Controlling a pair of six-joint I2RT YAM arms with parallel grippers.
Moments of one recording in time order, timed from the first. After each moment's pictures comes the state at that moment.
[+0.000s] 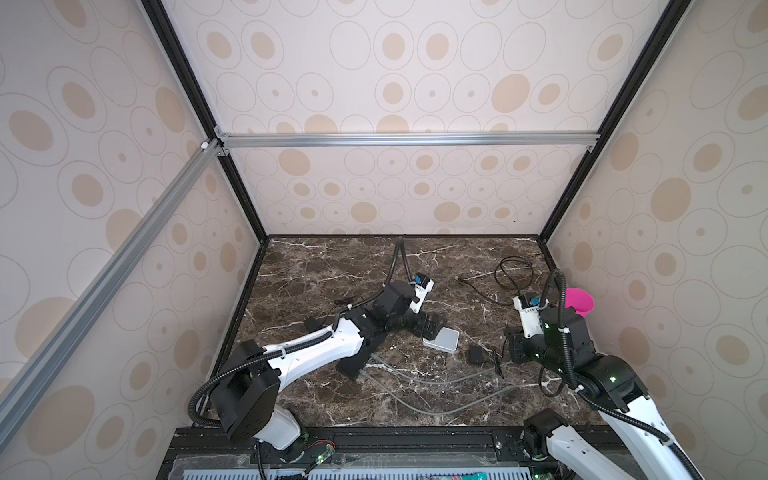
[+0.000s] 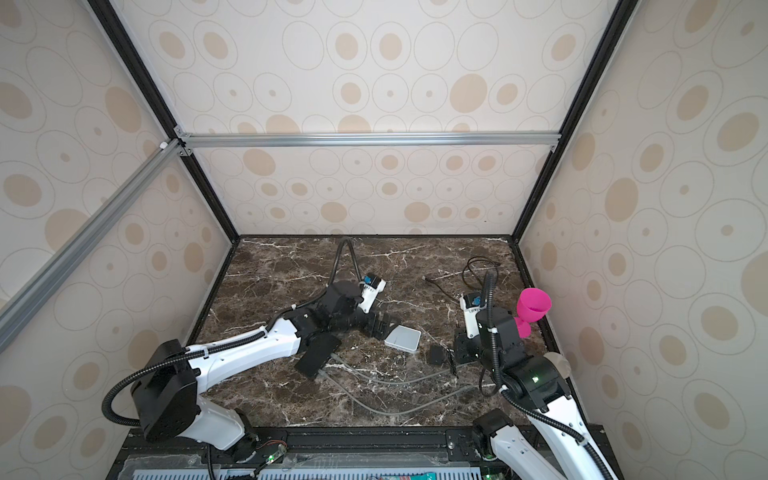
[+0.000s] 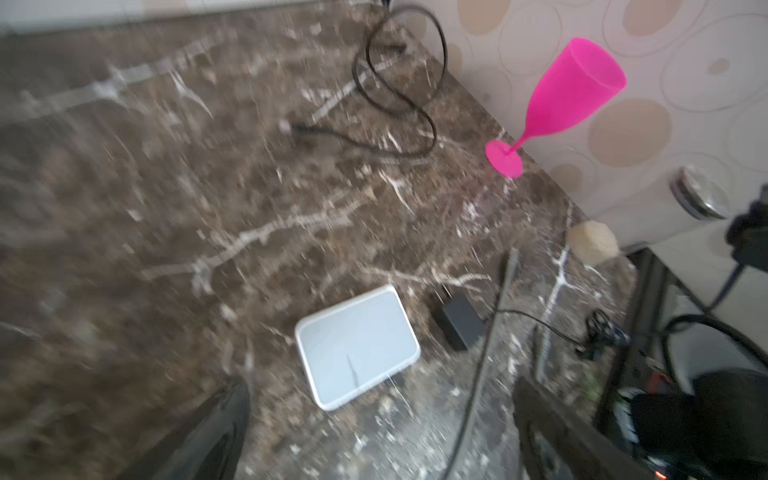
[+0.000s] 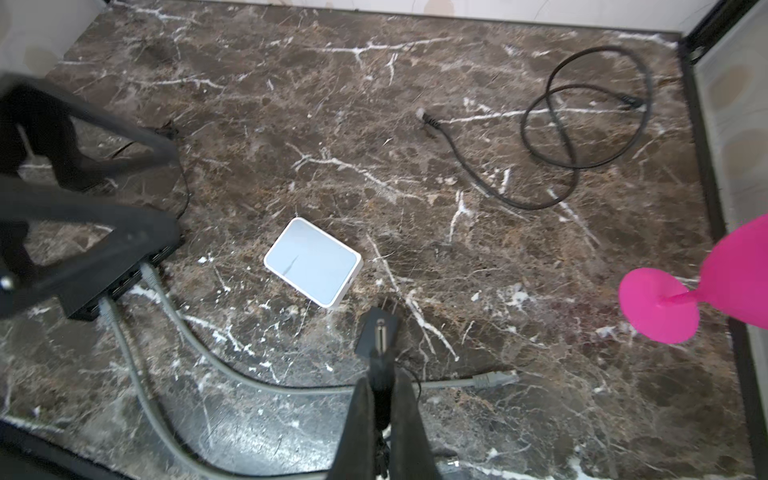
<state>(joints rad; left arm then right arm) -0.86 1.47 0.90 -0.05 0.18 -0.48 0.40 0.71 0.88 -0.94 0.00 0.19</state>
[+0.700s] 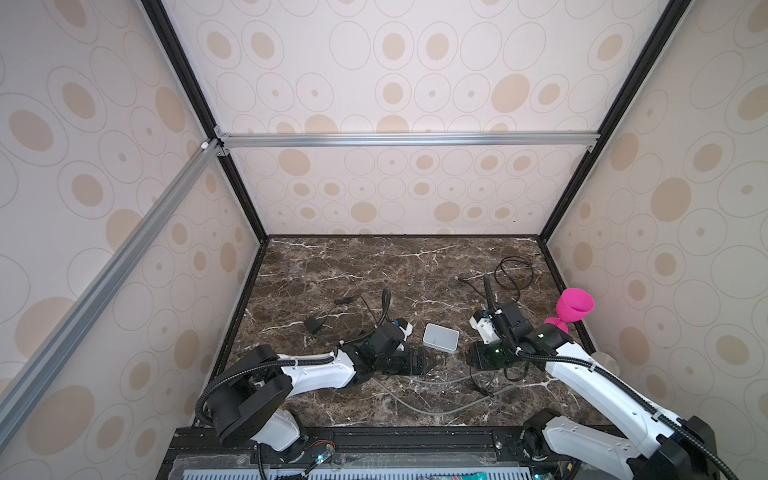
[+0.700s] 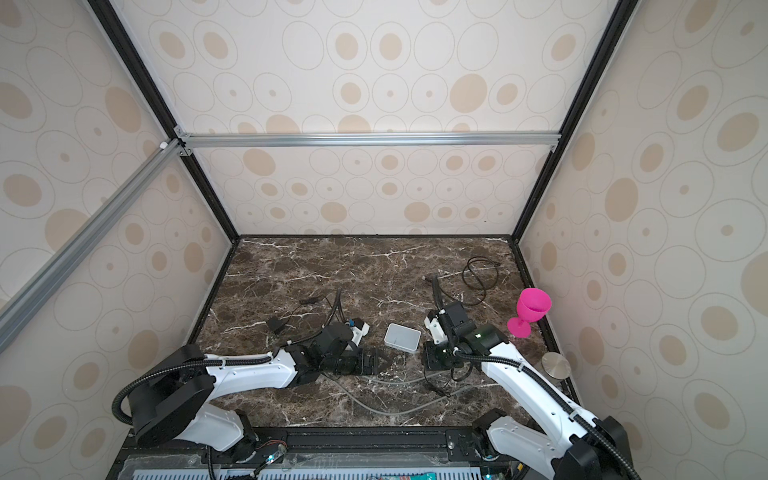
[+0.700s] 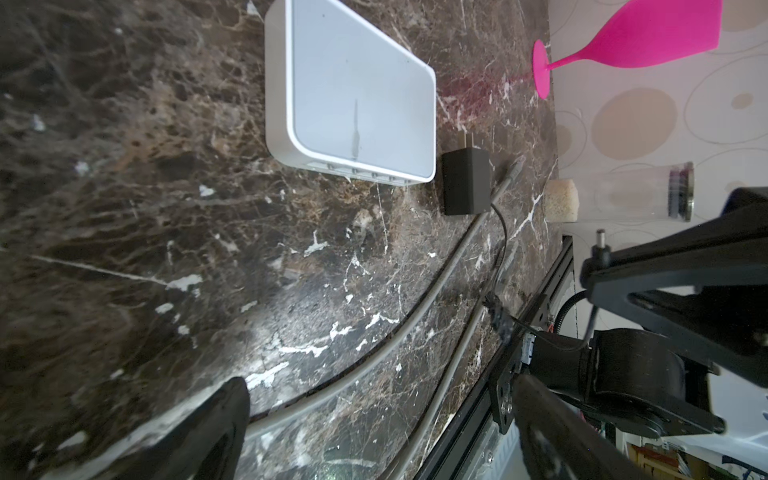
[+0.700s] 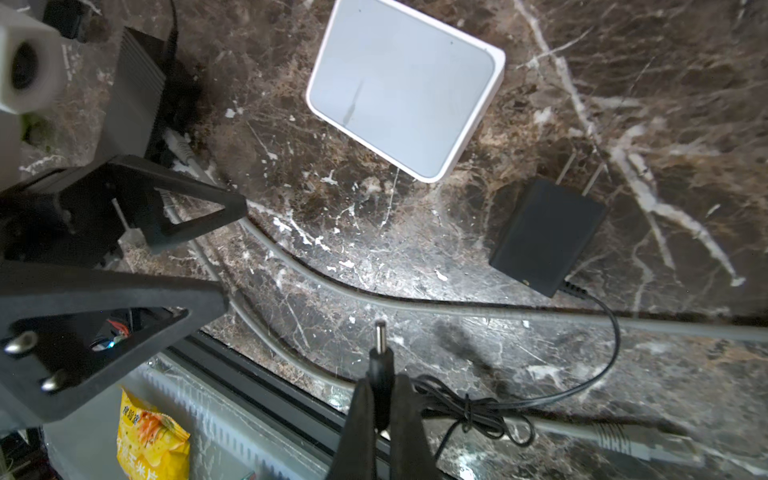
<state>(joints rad) -0.93 1.50 0.62 0.15 0.30 -0.93 0.48 1.05 0.72 -0.86 -0.29 0.44</state>
